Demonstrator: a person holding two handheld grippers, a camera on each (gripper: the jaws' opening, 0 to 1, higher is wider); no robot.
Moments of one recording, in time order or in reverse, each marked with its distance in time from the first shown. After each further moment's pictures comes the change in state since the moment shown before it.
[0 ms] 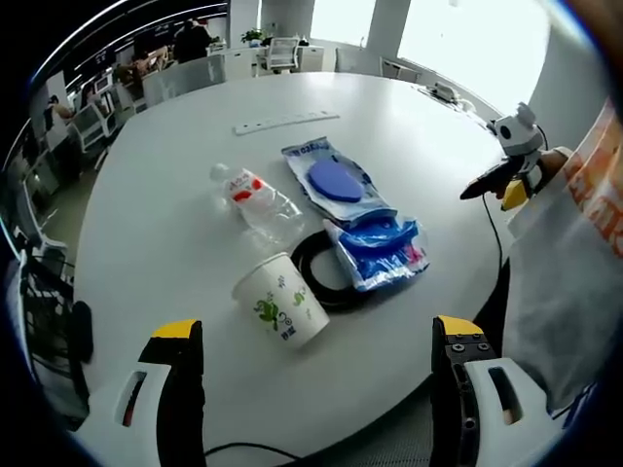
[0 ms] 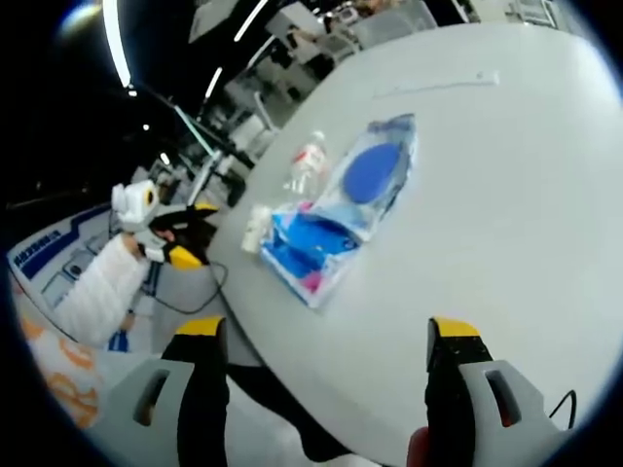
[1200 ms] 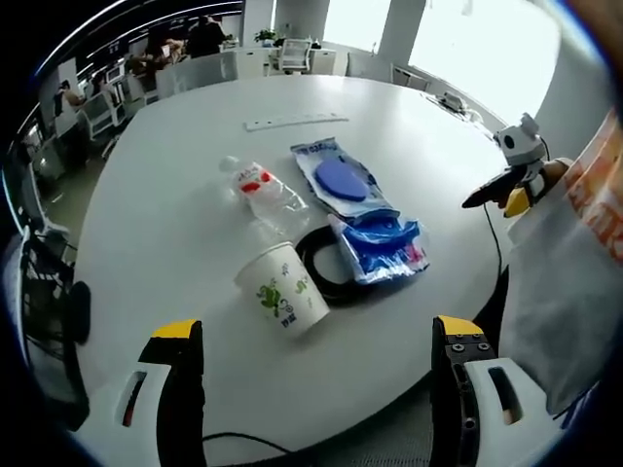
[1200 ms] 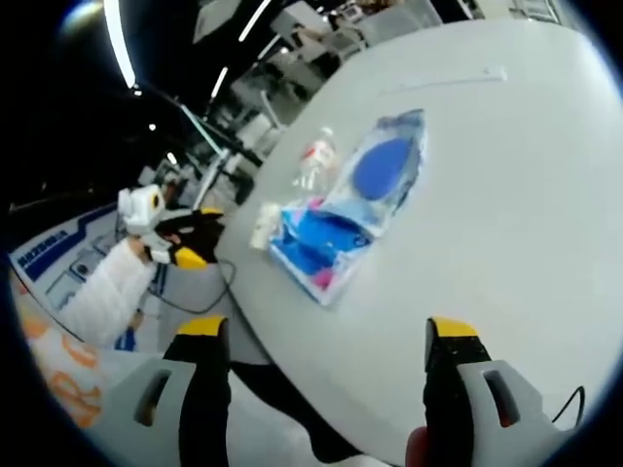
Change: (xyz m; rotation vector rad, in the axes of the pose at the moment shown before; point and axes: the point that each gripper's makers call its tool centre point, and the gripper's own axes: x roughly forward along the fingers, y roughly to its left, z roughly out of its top) left arm -0.010 -0.001 -0.006 -0.057 -0.019 0.013; right arm 0.004 0.008 -0.003 0.003 0.009 0.038
